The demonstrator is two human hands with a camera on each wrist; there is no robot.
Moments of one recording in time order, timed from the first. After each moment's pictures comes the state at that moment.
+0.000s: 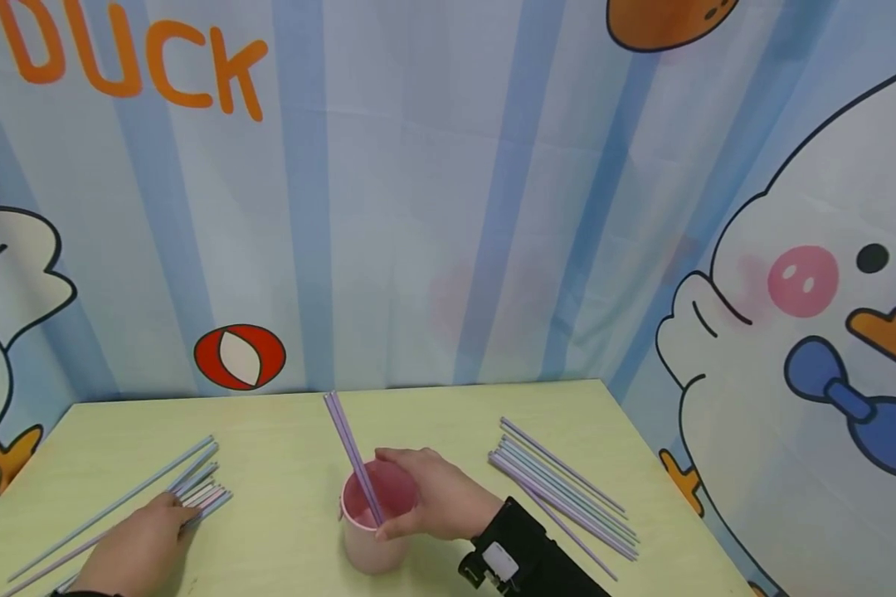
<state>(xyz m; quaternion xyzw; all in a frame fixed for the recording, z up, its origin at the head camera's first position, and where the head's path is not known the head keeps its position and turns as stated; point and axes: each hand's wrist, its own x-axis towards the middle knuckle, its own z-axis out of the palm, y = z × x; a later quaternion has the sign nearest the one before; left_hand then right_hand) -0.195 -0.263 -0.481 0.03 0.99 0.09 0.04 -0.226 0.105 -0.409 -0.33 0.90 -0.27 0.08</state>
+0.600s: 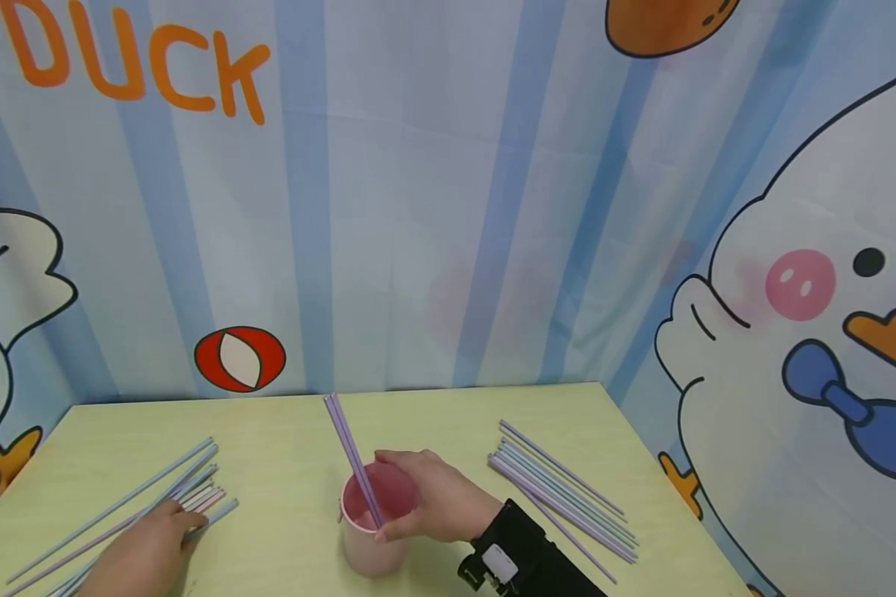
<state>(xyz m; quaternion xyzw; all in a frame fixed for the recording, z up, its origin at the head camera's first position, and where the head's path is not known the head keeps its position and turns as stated) -0.192 -0.262 -0.492 0.07 0.99 0.09 0.00 -0.226 0.105 -0.410 -0.33 0.90 -0.27 0.09</state>
